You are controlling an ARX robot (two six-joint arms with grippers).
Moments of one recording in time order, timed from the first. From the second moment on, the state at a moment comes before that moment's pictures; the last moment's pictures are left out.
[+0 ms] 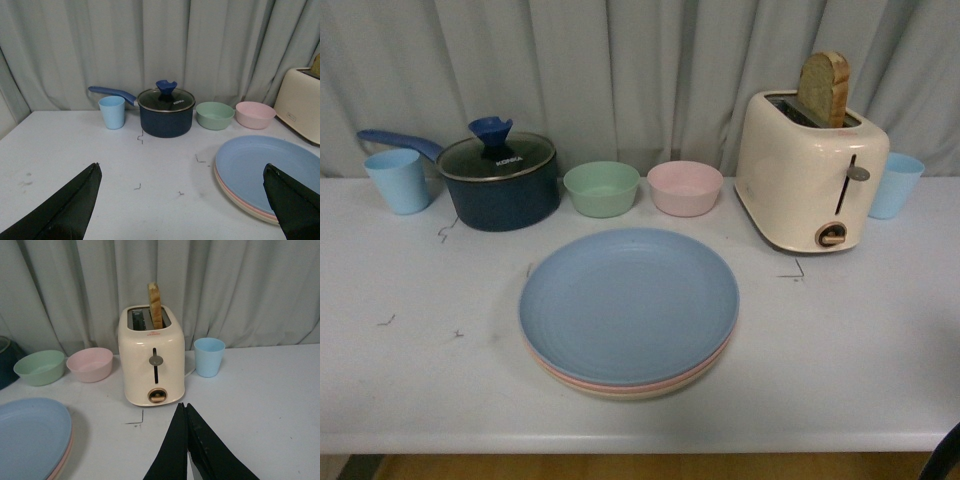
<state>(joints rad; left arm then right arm) 0.00 0.01 0.01 0.00 0.00 0.00 0.10 1.37 0.20 1.14 0.11 0.01</state>
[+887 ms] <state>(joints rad) 0.00 0.01 0.01 0.00 0.00 0.00 0.00 0.66 0.01 0.64 0.00 0.01</state>
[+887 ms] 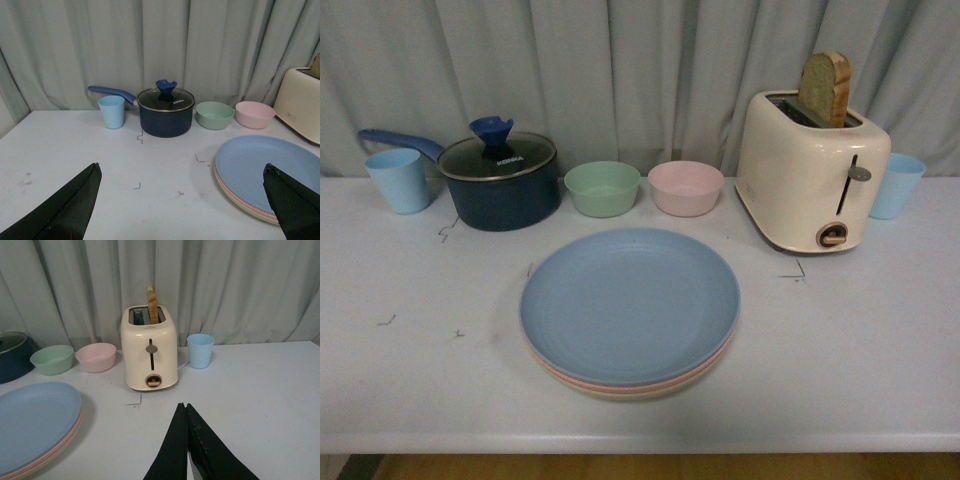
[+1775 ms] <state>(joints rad) 0.00 0.01 0.01 0.00 0.00 0.00 0.00 0.27 0.01 0.27 0.00 0.01</state>
